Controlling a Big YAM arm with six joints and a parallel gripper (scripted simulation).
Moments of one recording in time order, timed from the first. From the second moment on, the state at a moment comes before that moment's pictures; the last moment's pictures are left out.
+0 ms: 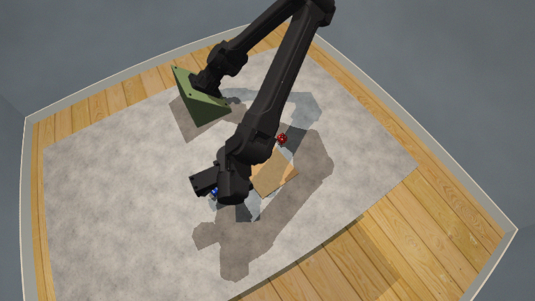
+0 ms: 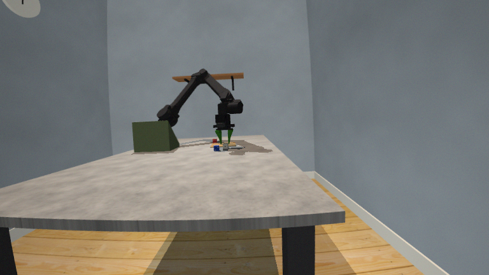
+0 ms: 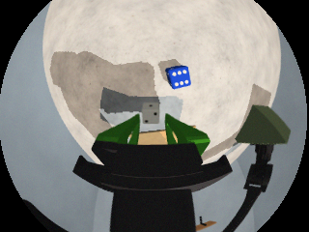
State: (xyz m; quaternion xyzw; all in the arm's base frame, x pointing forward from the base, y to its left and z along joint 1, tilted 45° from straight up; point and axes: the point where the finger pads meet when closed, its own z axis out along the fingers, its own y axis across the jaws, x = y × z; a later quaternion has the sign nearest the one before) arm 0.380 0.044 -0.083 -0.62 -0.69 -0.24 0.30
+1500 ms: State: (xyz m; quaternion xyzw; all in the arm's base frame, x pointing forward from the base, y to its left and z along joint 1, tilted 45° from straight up) arm 0.380 0.057 -0.098 -0.62 -0.68 -0.24 0.30
